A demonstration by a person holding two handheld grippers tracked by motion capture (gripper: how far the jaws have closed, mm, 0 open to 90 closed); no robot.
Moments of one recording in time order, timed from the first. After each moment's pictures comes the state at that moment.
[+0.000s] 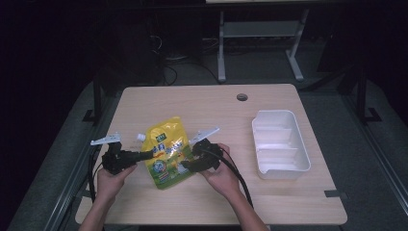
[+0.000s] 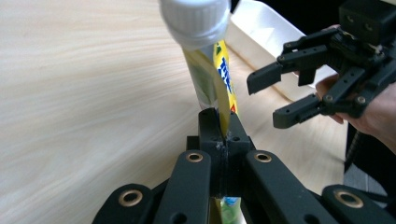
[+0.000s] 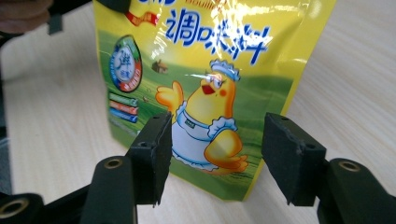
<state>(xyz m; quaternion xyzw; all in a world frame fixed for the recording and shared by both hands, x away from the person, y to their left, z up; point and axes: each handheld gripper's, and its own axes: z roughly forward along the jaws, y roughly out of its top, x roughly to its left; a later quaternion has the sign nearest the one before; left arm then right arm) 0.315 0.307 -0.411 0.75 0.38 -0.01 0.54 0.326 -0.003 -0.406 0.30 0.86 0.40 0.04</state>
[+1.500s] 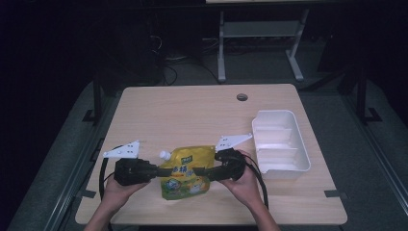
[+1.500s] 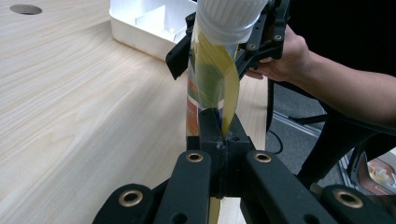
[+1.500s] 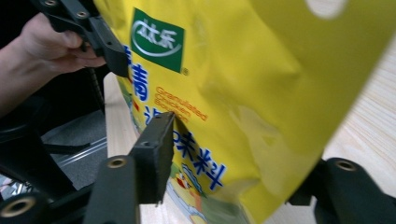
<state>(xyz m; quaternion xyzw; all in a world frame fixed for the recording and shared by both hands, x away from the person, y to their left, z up) 0.276 0.250 -0.377 0.82 0.20 -0.04 0.54 0.296 -0.061 -0.395 0.24 0.82 0.52 -0.02</state>
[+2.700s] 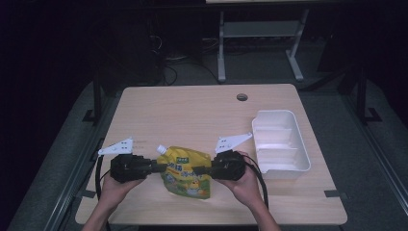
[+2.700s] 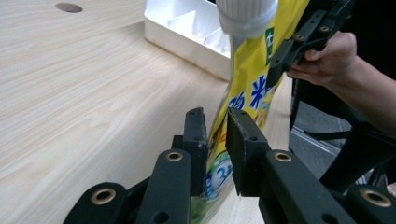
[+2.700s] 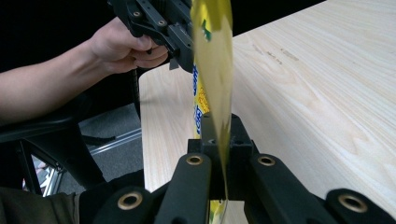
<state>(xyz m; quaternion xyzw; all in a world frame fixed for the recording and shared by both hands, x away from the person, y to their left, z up) 0.286 0.269 -0.386 0.80 0.24 -0.02 0.55 0.287 -0.061 -0.380 0.20 0.82 0.53 -0.05</state>
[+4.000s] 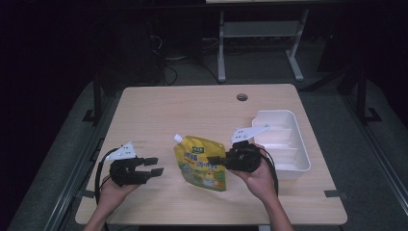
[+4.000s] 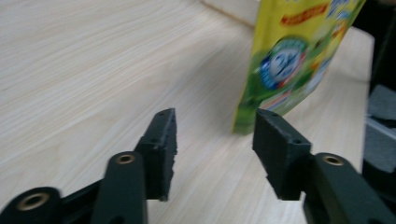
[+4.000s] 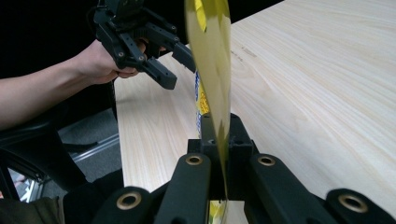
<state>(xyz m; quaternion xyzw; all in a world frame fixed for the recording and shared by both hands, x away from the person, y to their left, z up) 0.284 0.275 -0.413 0.83 0.29 0.06 0.47 0.299 -0.098 -0.365 0.24 0.82 0.51 -0.03</state>
